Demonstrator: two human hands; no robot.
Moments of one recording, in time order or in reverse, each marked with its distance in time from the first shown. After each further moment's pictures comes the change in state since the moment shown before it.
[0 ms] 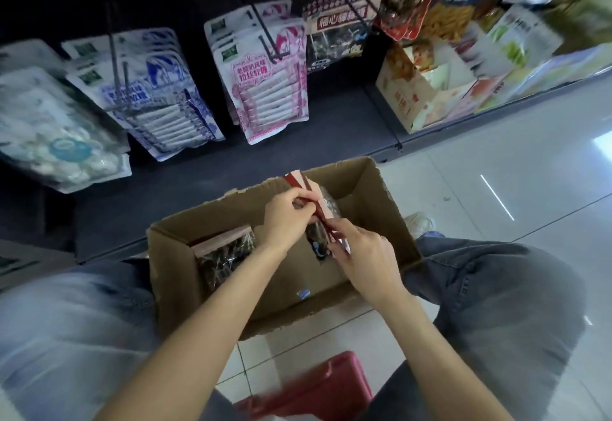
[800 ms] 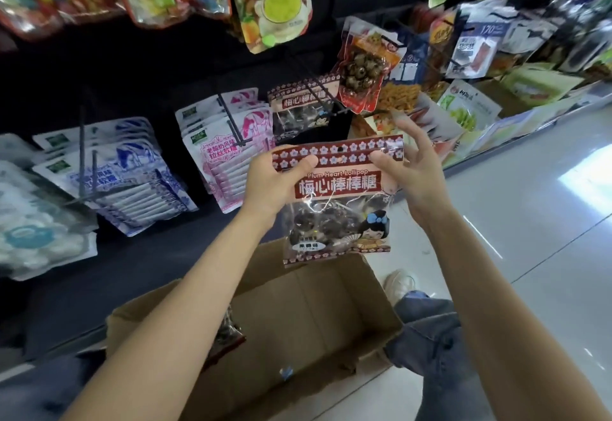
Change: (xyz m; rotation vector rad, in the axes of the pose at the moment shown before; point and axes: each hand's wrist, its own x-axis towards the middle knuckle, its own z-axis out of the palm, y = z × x) left_hand 0.071 0.142 -0.006 -0.374 -0.019 0.277; right_hand 0.126 0.049 -0.169 1.138 0.335 0.063
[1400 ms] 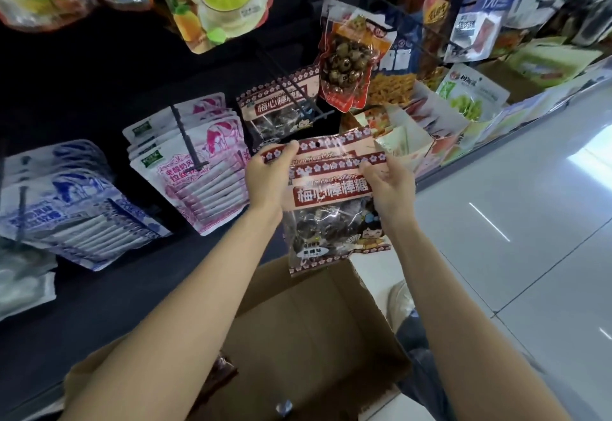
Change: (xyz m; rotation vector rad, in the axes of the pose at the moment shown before) left_hand 0.088 -0.041 0.055 -0.043 0.267 -0.208; right_hand 0.071 0.090 -0.008 -0.192 0.295 0.023
